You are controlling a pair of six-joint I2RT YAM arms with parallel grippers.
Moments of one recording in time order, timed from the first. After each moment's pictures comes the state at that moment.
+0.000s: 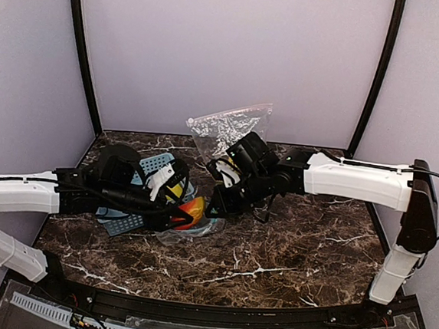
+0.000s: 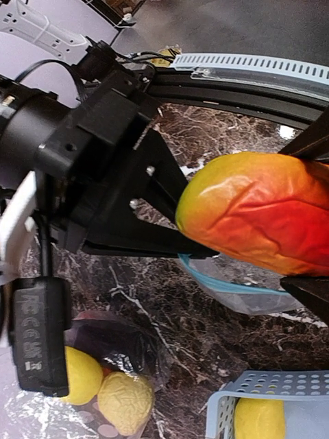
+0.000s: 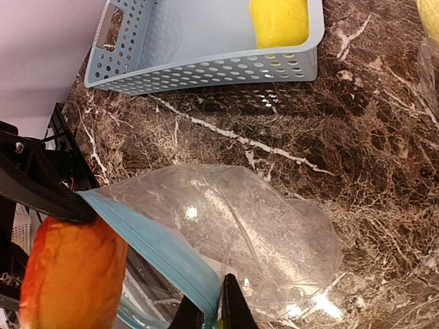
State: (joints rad) left arm -0.90 1.17 0.79 -0.16 0.30 -0.04; right arm 1.00 1.78 1.46 -0.59 -0.29 0.52
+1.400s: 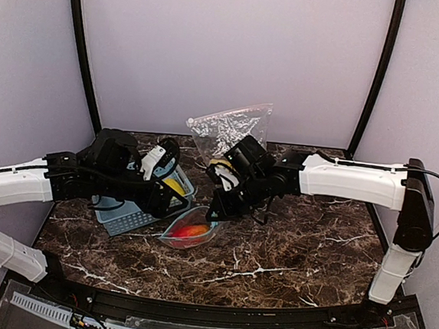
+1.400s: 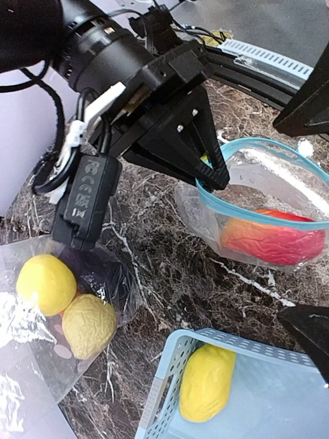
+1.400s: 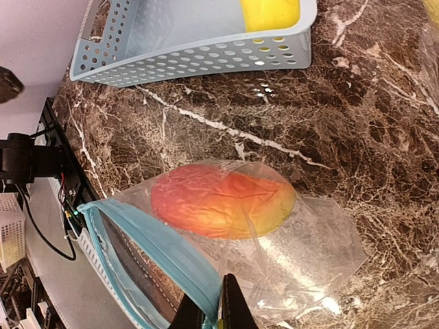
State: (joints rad) left arm -0.87 1.16 0.93 -0.39 0.10 -0.25; right arm 0.99 1.80 1.46 -0.61 -0.30 0.51
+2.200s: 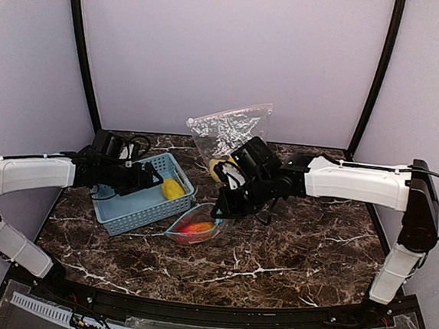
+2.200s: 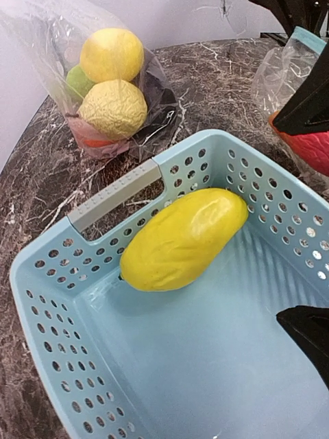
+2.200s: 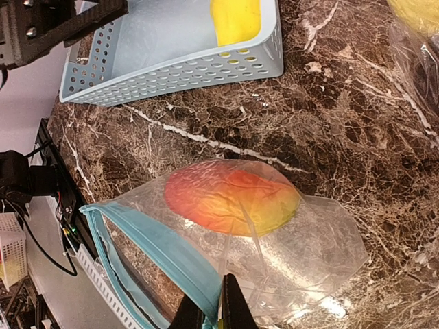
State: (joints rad) left arm -0.41 1.36 0.84 -0.24 0.25 -0.57; right arm 0.97 1.77 1.40 -0.55 -0.27 0.55
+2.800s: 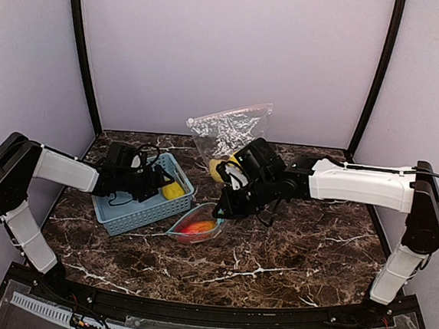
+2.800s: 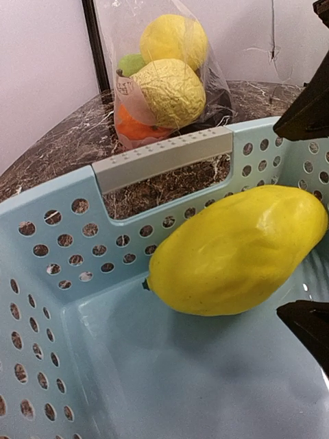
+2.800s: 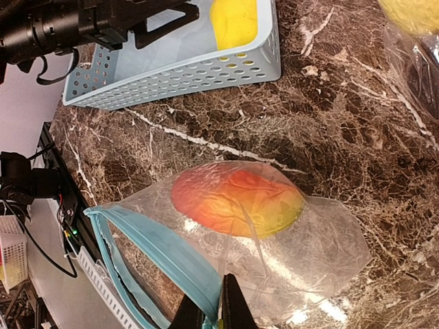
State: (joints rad) left arm -0.40 1.64 0.79 0.20 0.32 -0.83; right arm 0.97 1.74 1.35 -0.51 -0.25 0.56
